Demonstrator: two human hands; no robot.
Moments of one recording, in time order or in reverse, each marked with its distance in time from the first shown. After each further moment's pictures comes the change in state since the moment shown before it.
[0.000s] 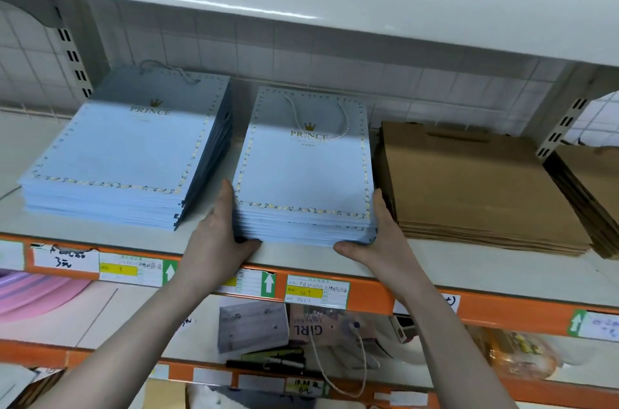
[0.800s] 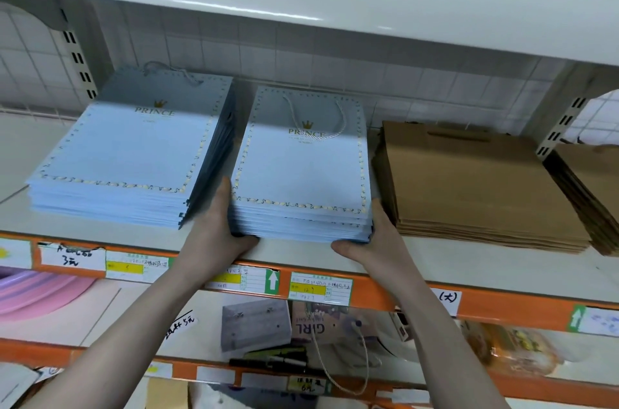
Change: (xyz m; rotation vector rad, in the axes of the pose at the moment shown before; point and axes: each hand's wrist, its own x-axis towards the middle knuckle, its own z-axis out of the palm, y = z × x) left_hand 0.001 0.002 -0.013 -0.126 -0.048 -0.029; right_hand 0.000 -0.001 0.010 -0.009 0.048 -0.057
